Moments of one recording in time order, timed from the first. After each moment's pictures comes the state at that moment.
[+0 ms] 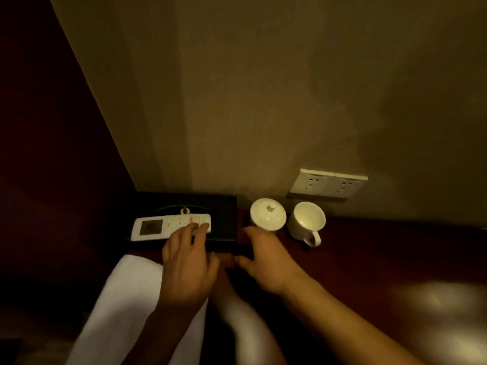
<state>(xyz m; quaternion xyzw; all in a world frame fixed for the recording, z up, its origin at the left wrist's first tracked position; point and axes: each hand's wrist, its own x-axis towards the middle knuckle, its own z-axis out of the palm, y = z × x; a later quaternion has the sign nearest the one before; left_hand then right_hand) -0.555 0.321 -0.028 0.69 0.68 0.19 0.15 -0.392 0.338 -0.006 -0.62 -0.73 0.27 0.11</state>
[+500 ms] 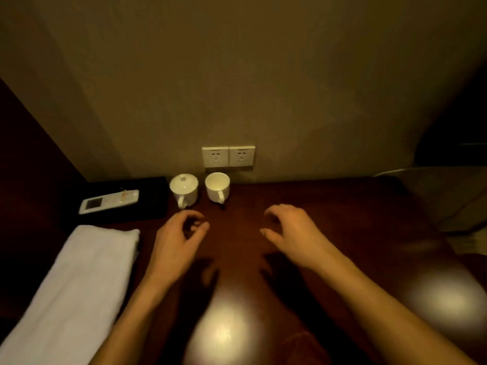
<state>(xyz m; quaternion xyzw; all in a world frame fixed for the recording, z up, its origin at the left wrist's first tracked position) -0.380 0.153 0.101 0.67 0.60 0.33 0.29 -0.148 0.134 0.120 -0.66 -0.72 0.17 0.14</state>
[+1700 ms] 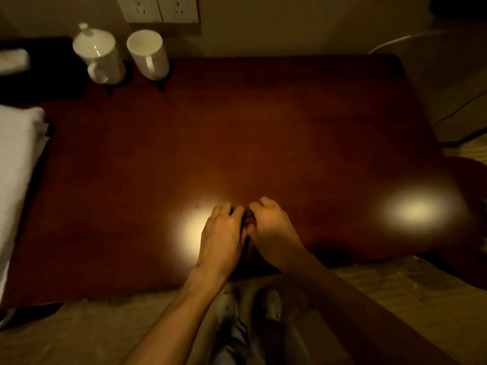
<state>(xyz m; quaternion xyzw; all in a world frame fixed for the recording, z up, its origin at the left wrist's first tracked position) -0.192 -0.019 -0.092 0.79 0.55 0.11 0.26 -0.071 -0.026 -0.079 -0.70 -0.66 0.28 0.06</state>
